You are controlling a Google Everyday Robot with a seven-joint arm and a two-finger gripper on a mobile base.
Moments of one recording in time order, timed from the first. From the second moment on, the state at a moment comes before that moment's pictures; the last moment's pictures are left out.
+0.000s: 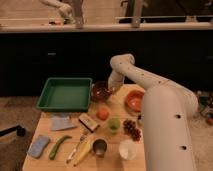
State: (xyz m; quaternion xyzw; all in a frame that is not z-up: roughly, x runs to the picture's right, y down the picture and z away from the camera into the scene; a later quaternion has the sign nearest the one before) arm 0.057 0.013 0.925 -0.18 -0.26 -0.58 0.75
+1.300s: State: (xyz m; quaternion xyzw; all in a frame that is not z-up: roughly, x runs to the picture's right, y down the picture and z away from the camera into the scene) arm 0.149 0.015 0.864 -0.17 -0.19 -0.54 0.80
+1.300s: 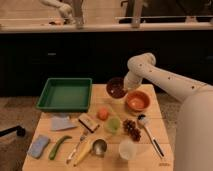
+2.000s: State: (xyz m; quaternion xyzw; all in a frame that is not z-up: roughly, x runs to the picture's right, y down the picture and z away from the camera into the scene) arm 0.147 0.016 0.864 -0.17 -0.19 -0.54 0.80
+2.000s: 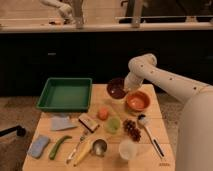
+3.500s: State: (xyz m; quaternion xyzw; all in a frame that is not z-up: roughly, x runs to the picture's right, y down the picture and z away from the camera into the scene) arm 0.247 0.038 0.871 -0.16 -0.20 -0.40 0.88
